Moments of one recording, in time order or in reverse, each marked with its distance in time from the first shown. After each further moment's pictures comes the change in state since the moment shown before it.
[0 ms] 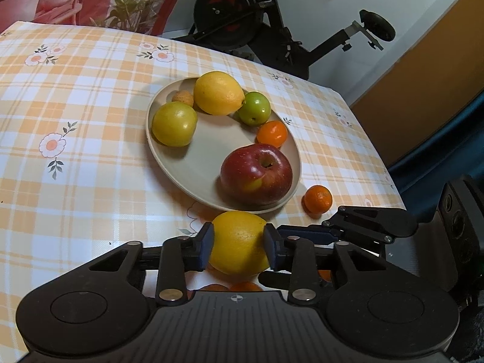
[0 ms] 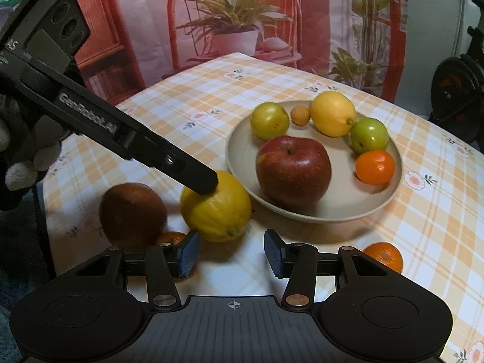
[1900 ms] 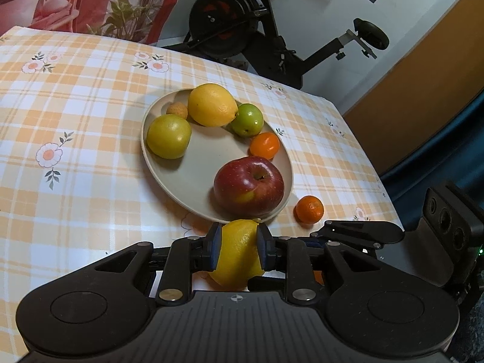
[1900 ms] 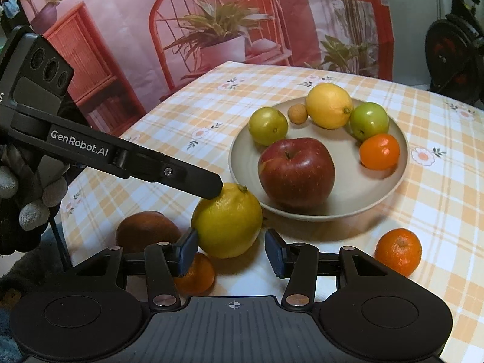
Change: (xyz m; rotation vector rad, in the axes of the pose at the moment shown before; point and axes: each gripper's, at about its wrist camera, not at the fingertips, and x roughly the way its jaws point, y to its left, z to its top) left arm -0.004 0.001 0.004 0.000 -0.033 -0.021; right arm -0.001 -0.012 0.004 0.184 -0.028 0.081
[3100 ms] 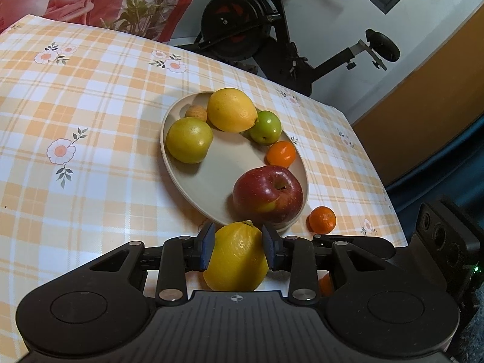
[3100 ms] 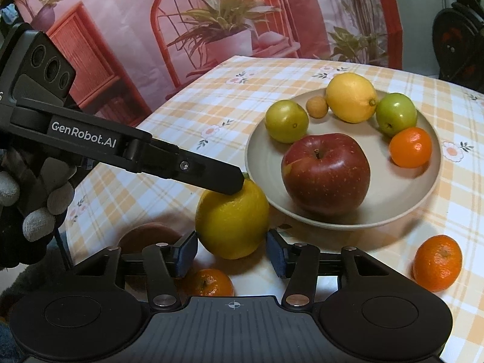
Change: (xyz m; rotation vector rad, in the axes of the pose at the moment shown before) left arm 0.002 0.017 0.002 -0.061 -0.014 0.000; right arm 0.027 0.008 0.006 0.022 0.007 0.037
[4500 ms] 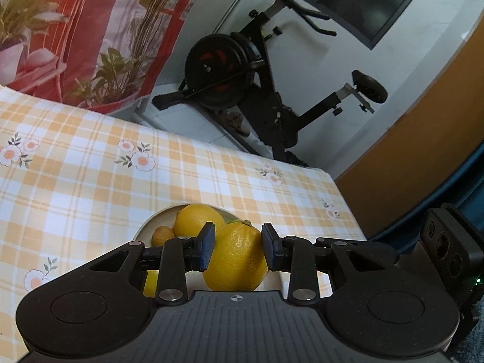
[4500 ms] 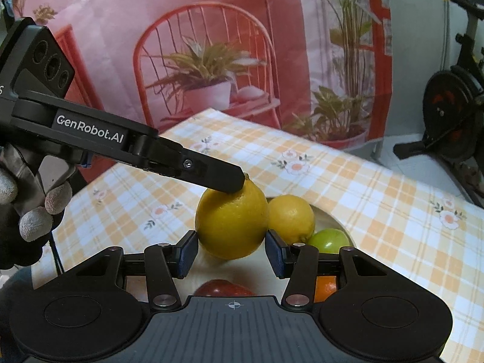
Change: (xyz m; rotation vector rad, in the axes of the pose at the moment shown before) left arm 0.010 -0.026 0.089 0.034 -0.153 -0.032; right arm -0.020 -0.045 0.106 -0.132 -0.084 -0.104
